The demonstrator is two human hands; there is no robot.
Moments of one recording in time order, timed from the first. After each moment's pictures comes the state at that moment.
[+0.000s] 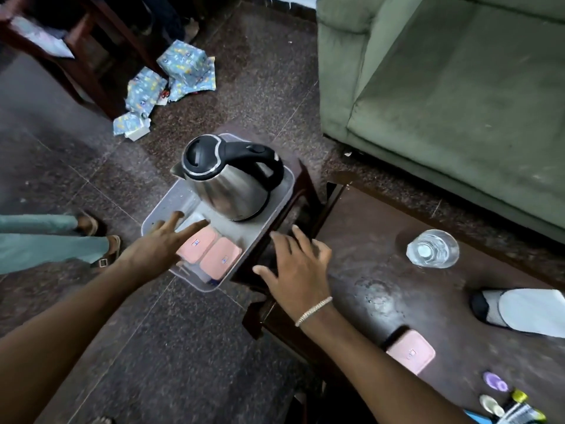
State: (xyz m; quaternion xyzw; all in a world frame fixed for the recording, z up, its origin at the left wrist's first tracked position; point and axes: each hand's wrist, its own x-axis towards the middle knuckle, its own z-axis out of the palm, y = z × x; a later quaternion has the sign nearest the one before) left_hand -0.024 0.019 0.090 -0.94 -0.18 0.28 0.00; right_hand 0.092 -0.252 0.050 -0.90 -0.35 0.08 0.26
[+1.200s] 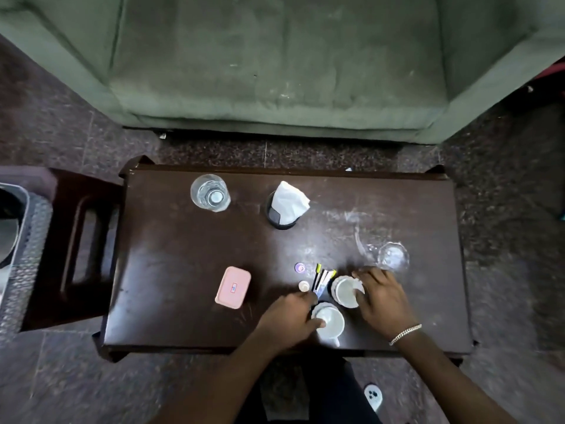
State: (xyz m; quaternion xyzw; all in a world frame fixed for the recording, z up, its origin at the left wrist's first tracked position) left_hand 0.060 -0.571 -0.031 -0.87 0.12 0.38 -0.27; right_hand 0.080 -0.811 -0.025 -0.97 -0.07 0.19 0.12
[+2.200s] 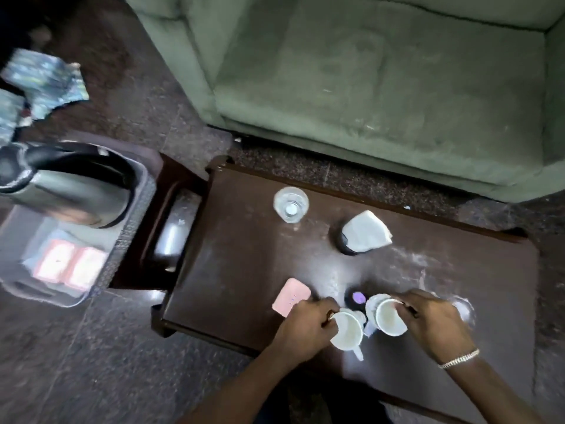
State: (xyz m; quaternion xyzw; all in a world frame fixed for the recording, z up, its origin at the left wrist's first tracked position) left_hand 0.055 -0.493 0.000 -0.87 -0.06 0.23 -0.42; right_hand 0.141 -0.738 0.049 -0.96 -0.14 0.20 0.15
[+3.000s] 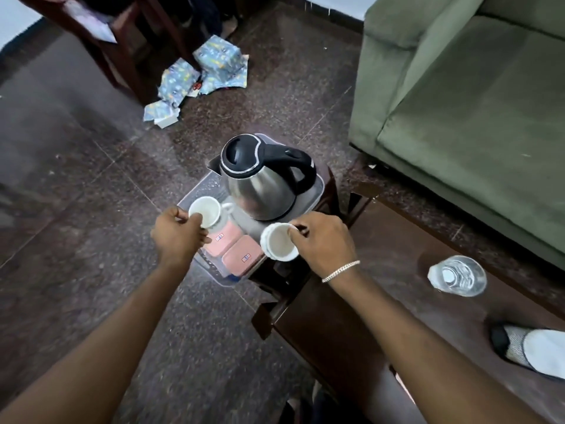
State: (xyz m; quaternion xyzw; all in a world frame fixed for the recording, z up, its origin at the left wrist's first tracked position) left_hand -0.015 -0.003 0.074 -0.64 -0.61 -0.21 -0.42; right_hand 0.158 -0.218 0.090 -0.85 -0.37 0.20 0.33
